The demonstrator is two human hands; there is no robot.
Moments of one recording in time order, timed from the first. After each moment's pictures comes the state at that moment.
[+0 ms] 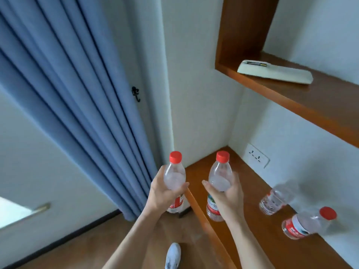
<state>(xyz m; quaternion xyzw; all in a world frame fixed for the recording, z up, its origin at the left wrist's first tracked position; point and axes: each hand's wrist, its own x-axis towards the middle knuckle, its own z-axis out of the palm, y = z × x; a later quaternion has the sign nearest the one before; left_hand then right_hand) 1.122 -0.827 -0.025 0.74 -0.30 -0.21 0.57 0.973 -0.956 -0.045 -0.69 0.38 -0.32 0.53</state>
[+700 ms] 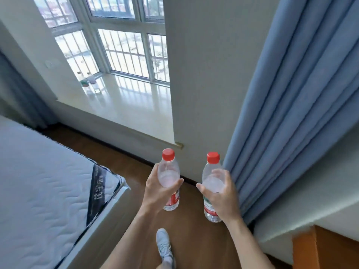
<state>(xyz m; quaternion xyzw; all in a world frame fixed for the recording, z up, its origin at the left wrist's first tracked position) 1.131 -0.473 -0.026 0.81 0.12 0.11 0.57 1.155 -0.672 -0.045 -0.82 -0.01 -0.05 0.57</state>
